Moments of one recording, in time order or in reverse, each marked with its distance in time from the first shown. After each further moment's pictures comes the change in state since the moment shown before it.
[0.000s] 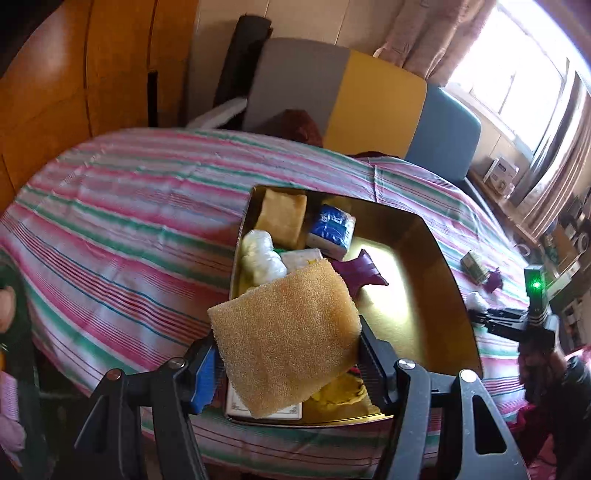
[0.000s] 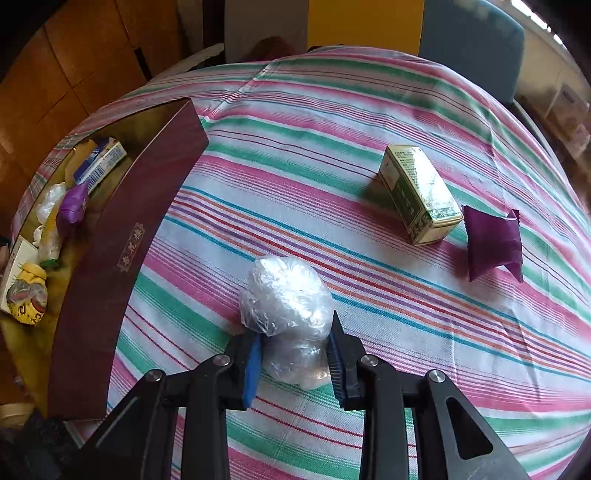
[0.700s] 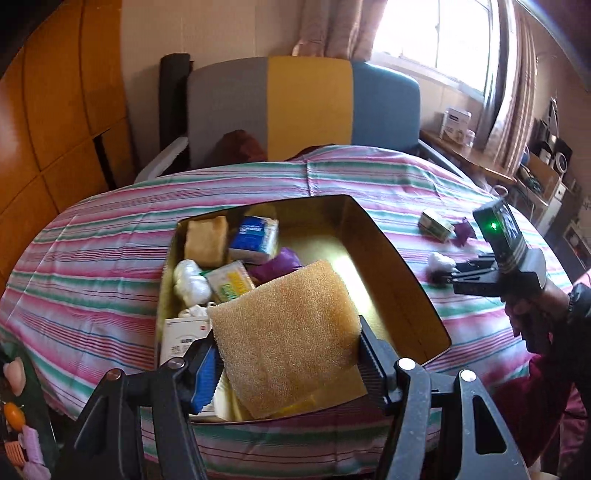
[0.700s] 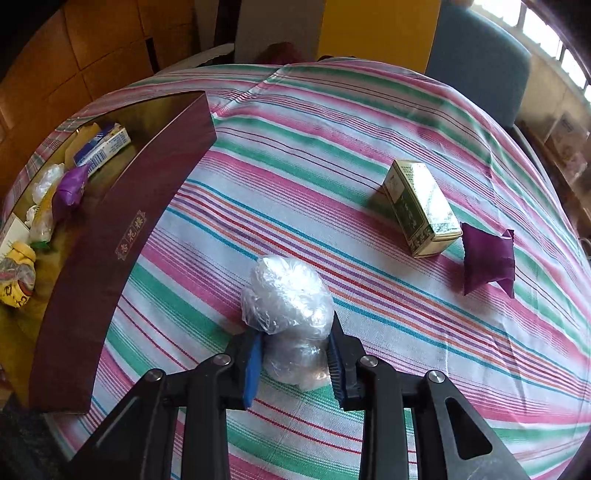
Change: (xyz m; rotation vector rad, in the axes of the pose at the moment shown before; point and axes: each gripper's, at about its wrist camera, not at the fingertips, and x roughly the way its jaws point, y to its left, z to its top) left arm -0.010 -0.091 -0.015 0.276 -0.039 -0.027; right arm 0.001 0.012 -0.003 -0.066 -0.025 -0.052
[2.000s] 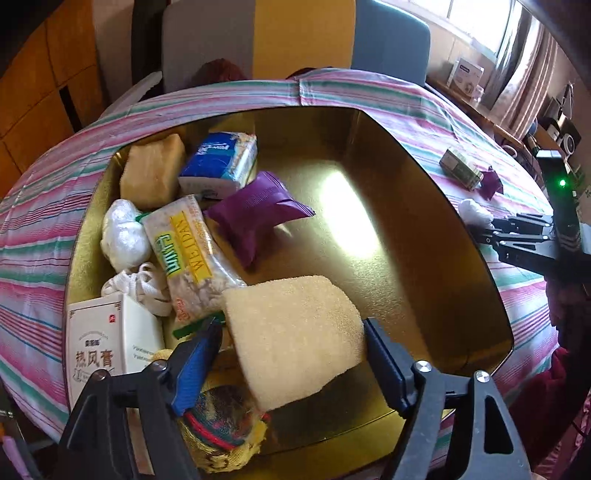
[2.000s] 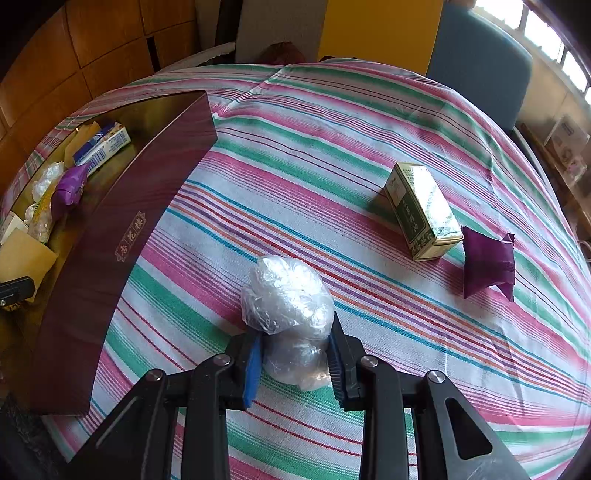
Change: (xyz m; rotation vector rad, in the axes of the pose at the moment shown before) left arm 0.102 -0.002 -0.011 -0.020 0.247 -0.053; right arm 0.004 0.005 0.003 -0.011 -0.003 -0.009
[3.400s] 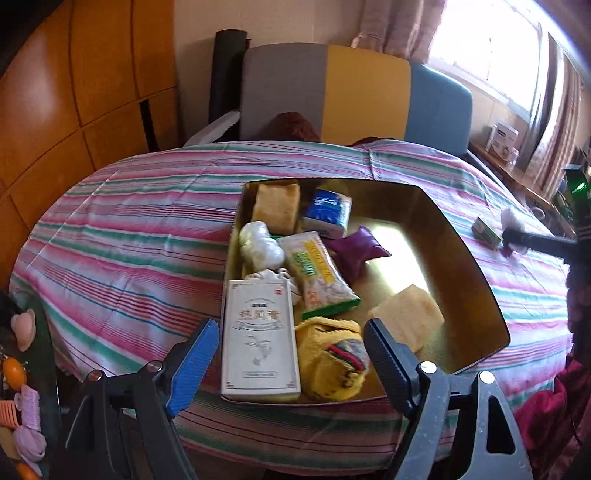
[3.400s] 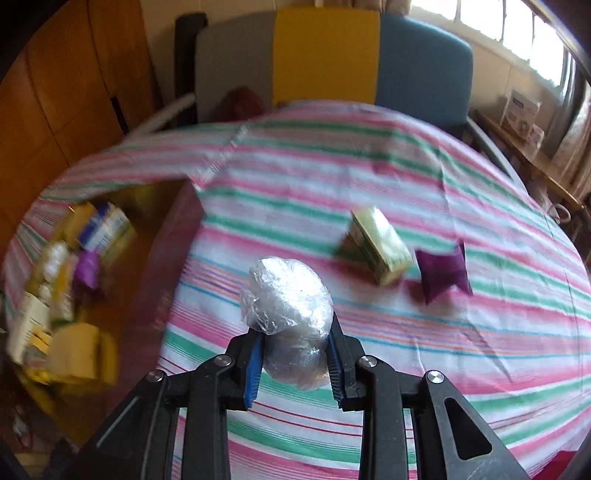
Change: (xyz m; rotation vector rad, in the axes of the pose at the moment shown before) left arm -0.086 0.064 -0.035 -0.153 -0.217 0.144; right arm -0.071 0.004 0.016 0.183 -0.161 -0.032
